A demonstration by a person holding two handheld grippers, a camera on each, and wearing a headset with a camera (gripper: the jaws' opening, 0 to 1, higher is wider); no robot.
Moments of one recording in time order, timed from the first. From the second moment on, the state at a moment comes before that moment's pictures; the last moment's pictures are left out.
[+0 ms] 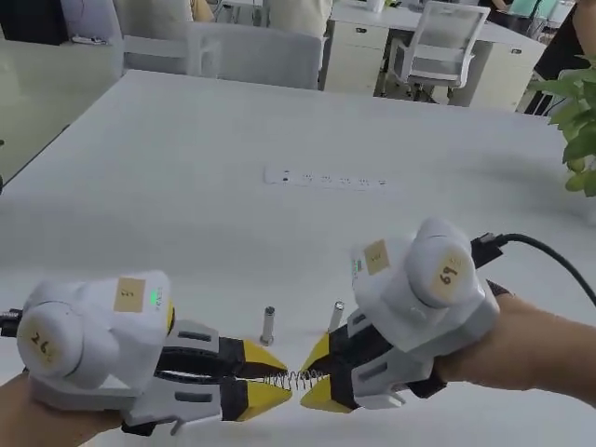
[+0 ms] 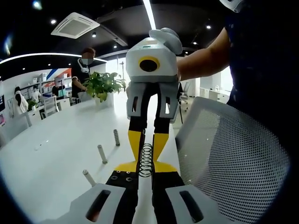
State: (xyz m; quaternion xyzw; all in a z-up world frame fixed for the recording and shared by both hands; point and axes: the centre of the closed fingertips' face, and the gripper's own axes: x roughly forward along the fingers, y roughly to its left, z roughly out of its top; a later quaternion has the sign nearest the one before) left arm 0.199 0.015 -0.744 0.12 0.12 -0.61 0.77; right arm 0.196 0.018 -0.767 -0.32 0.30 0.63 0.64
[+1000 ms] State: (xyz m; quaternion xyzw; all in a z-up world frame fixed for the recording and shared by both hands) left arm 0.205 0.014 -0.748 0.13 0.11 -0.61 0.78; right arm 0.196 0.030 -0.735 -0.31 0.32 0.63 0.63
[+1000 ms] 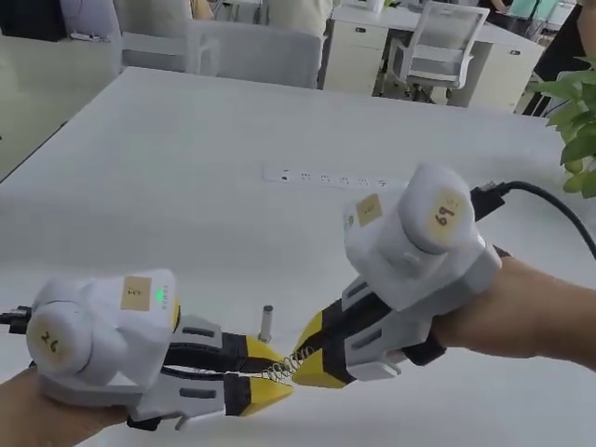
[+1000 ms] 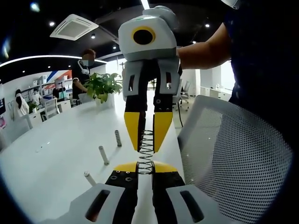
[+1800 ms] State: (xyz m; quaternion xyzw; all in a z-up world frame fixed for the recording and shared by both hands) left arm 0.213 0.009 -0.742 0.12 0.09 -0.61 0.78; right arm 0.201 0.039 -0.723 -0.38 0.34 0.63 0.59
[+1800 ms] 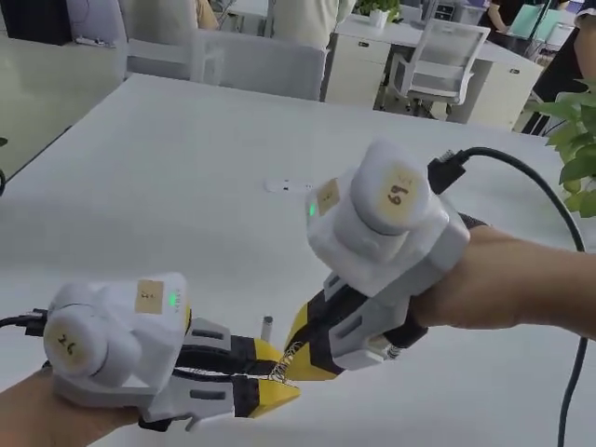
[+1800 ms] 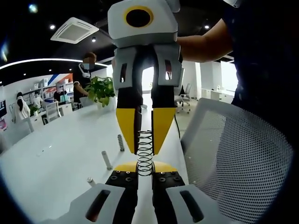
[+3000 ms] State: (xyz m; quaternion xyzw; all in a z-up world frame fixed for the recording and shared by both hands) left arm 0.215 0.007 -0.738 0.10 0.09 -0.60 0.78; right arm 0.202 0.041 -0.727 -0.39 0.35 0.63 0.57
